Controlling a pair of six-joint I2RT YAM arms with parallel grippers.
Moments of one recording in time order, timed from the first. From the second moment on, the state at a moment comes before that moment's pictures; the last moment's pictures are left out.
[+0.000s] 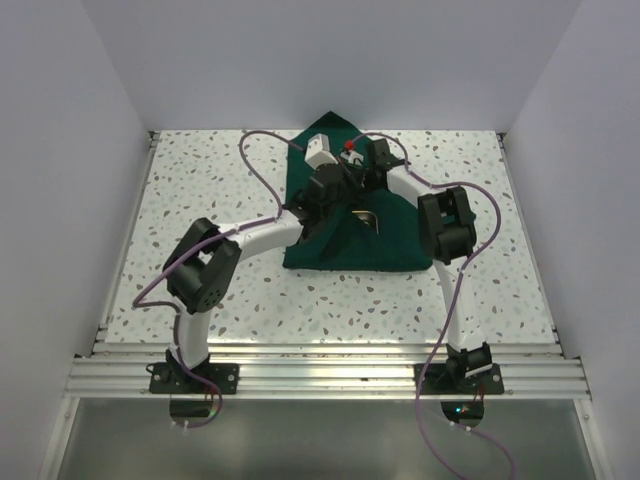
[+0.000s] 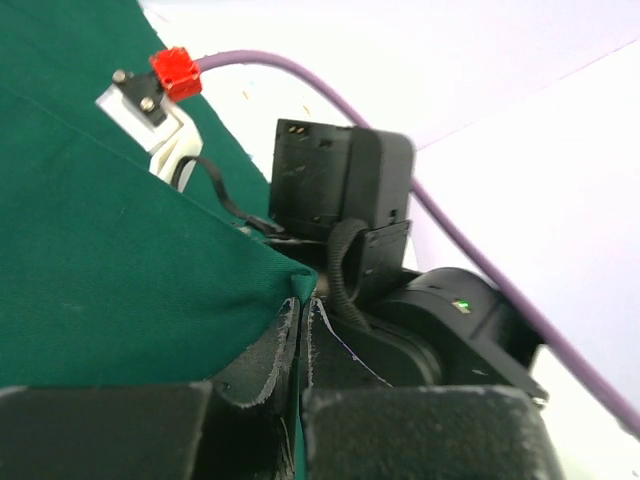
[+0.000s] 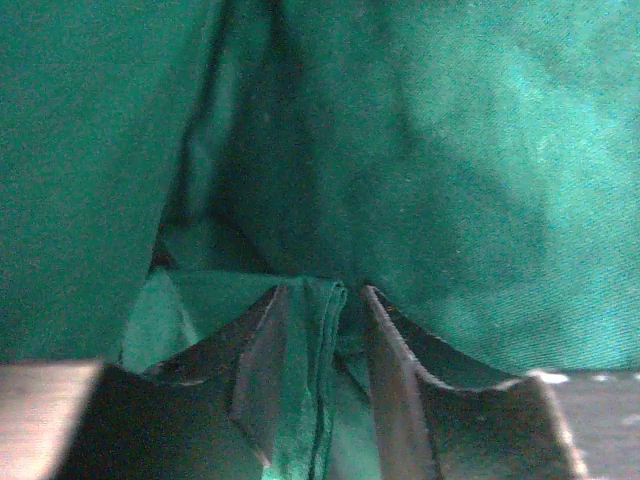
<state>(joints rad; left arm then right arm) -0.75 1.98 1.39 0.41 -0.34 -0.93 0.31 2.46 1.93 -0.45 -0.78 0.28</state>
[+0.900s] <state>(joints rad) -0.74 2.05 1.36 0.58 -0.29 -0.90 0.01 2.04 1.60 -0.37 -0.45 0.44</state>
